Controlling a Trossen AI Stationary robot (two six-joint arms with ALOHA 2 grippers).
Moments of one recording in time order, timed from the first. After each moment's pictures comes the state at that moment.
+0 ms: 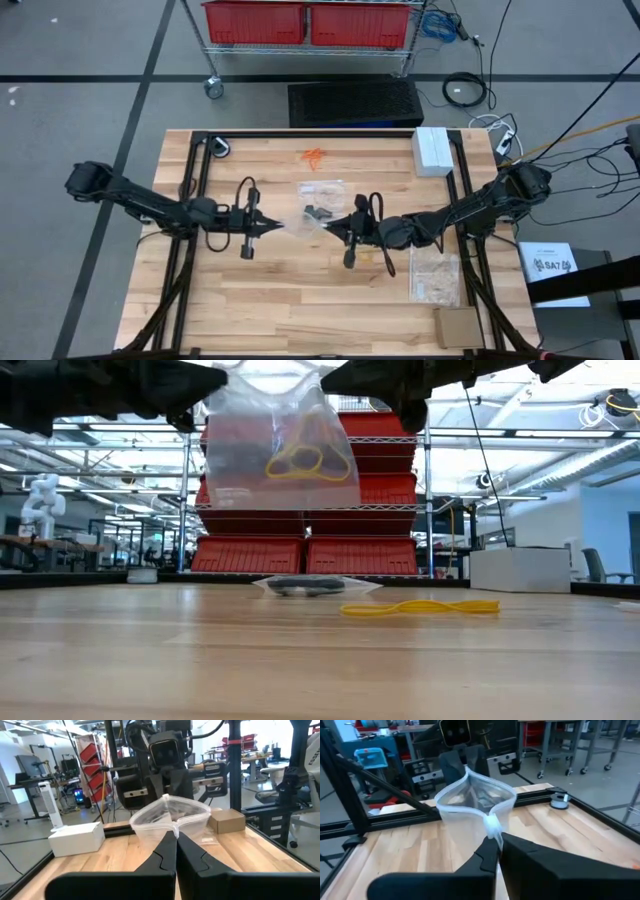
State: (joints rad) left arm -0.21 1.01 0.24 0.87 -0.11 0.16; right arm 0.29 1.54 0.82 0.58 0.49 0.17
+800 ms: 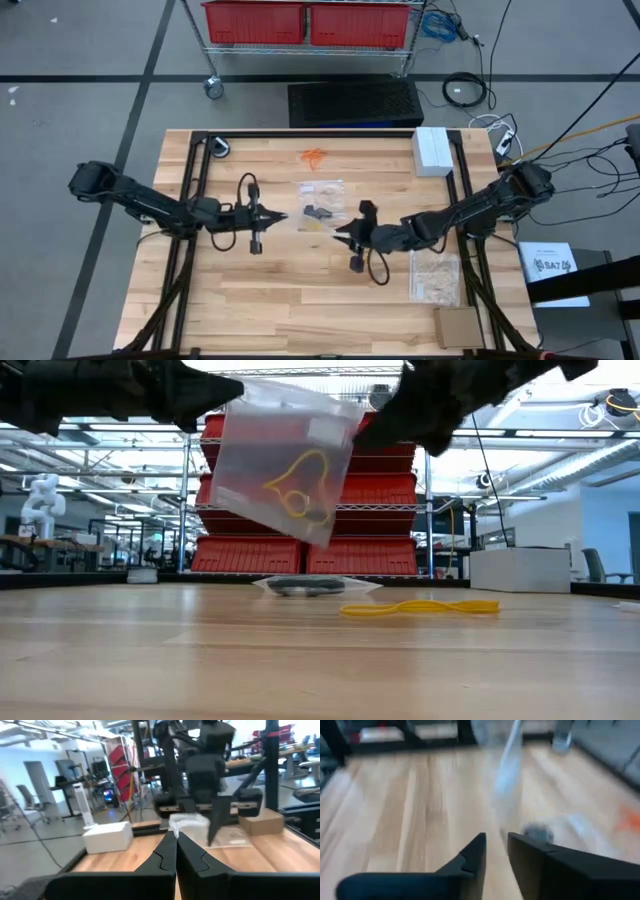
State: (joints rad) left arm -0.18 1.06 0.26 0.93 -0.24 0.22; right arm 0.32 1.48 0.84 0.09 0.46 0.30
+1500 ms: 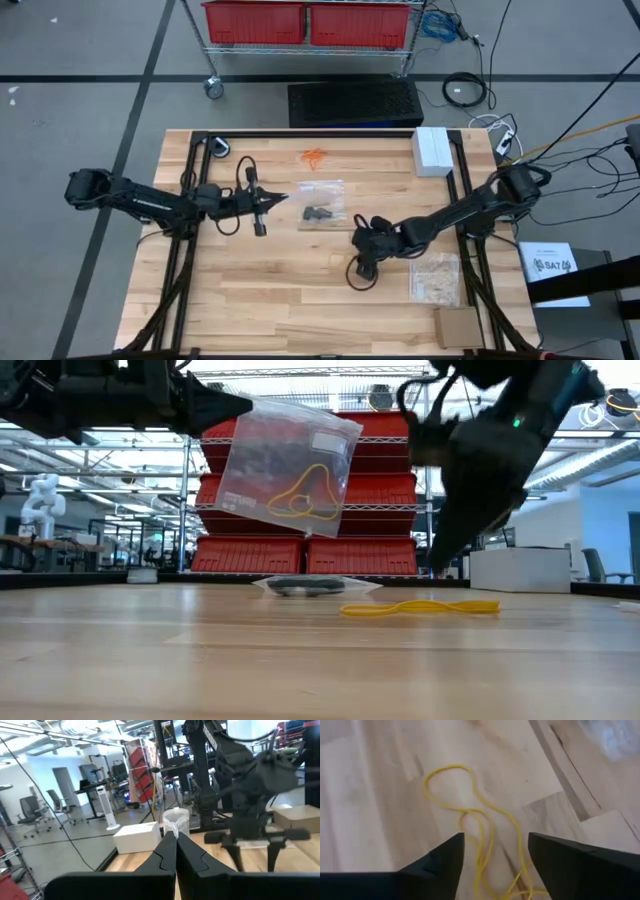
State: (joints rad) left arm 0.00 1.04 0.26 0.92 -0.13 0.26; right arm 0.30 1.65 0.88 -0.28 0.23 0.67
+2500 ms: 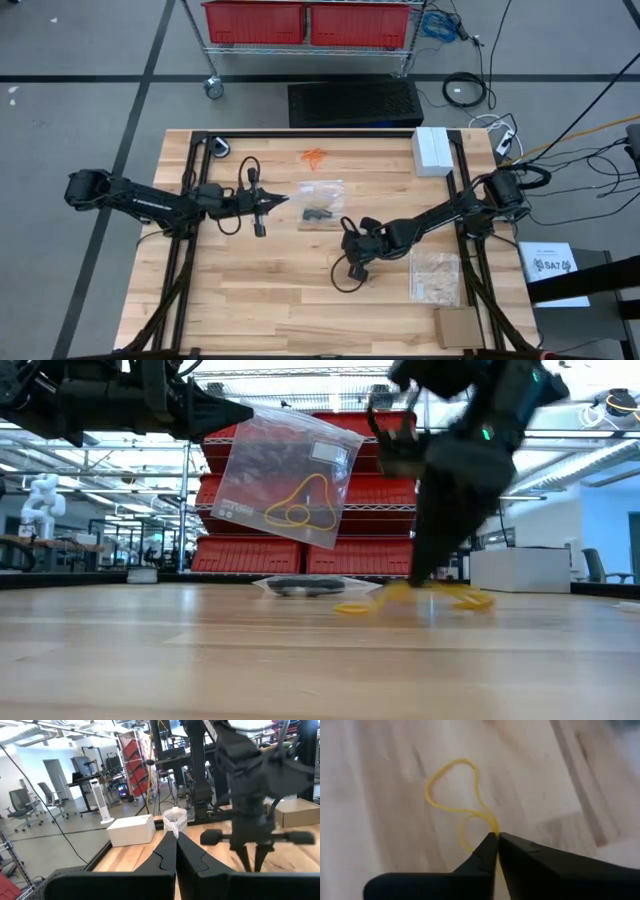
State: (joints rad) left arm 0.01 1.04 0.26 0.88 -0.11 0.24; right arm 0.28 1.77 1.05 -0.40 0.19 0.54
